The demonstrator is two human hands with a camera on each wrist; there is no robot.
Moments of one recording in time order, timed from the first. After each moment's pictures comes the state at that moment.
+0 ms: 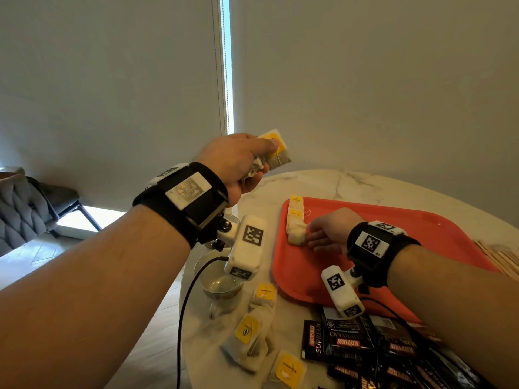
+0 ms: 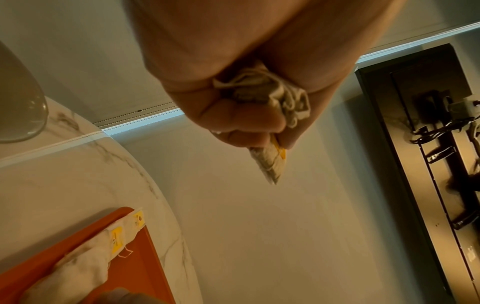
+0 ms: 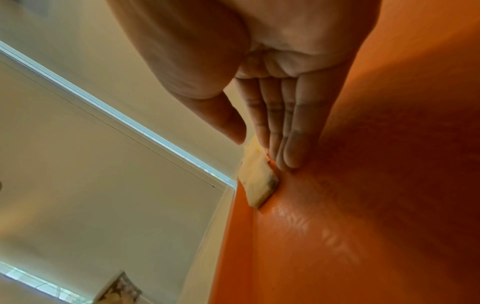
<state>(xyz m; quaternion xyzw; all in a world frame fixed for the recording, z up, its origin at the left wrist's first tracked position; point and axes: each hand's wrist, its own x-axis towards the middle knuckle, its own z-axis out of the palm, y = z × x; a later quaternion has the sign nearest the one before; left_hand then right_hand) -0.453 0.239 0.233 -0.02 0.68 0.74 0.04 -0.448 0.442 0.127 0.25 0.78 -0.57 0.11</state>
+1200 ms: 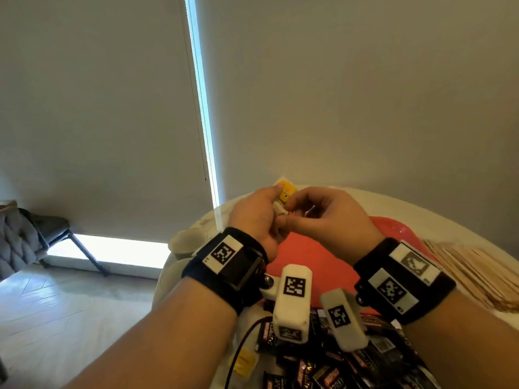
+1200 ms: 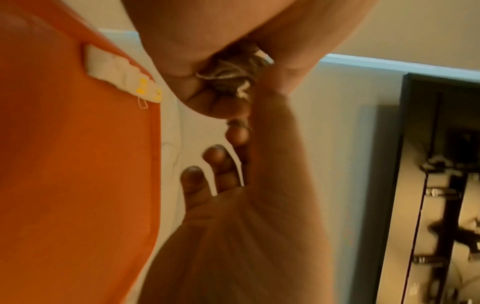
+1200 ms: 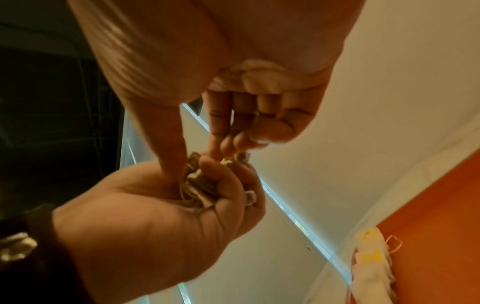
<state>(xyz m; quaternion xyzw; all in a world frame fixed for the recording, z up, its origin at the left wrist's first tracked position) -0.383 0.348 0.200 -0.07 0.49 0.85 0.16 -0.332 0.480 0.200 -0.13 0.82 -0.53 -0.17</state>
